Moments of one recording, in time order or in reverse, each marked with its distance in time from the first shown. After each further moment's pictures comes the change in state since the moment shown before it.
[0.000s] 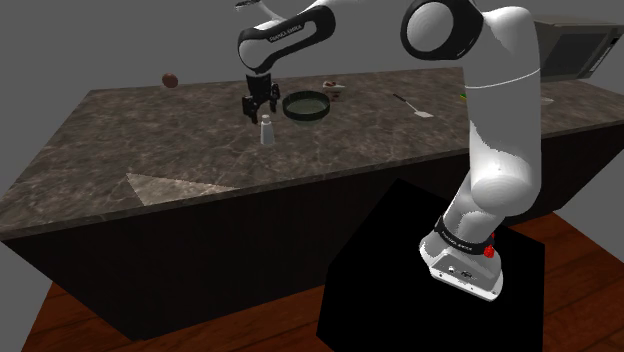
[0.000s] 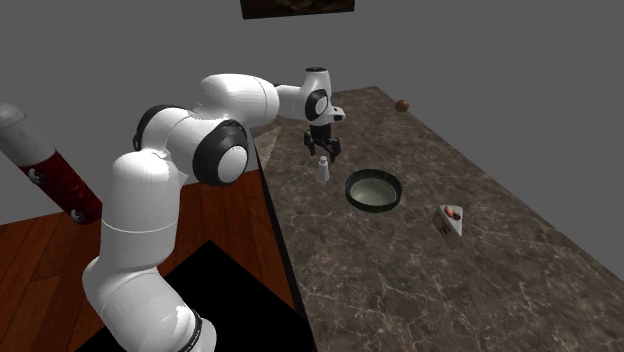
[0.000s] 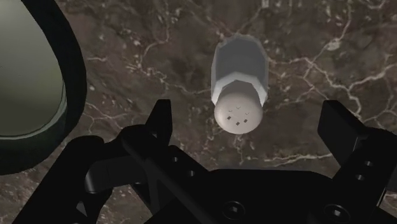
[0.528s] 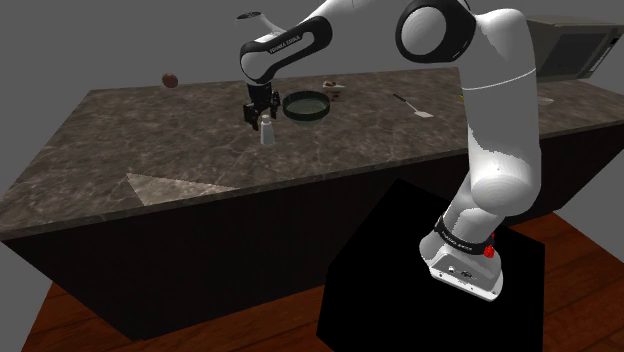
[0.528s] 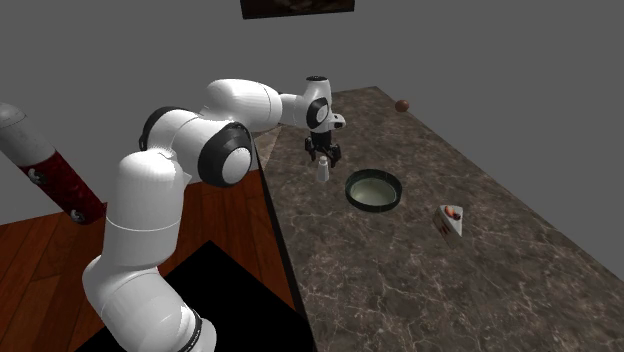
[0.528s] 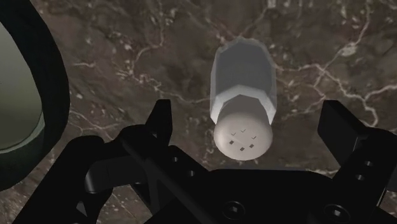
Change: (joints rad) arm -0.002 0.030 -0.003 -0.024 -0.005 0.055 0.004
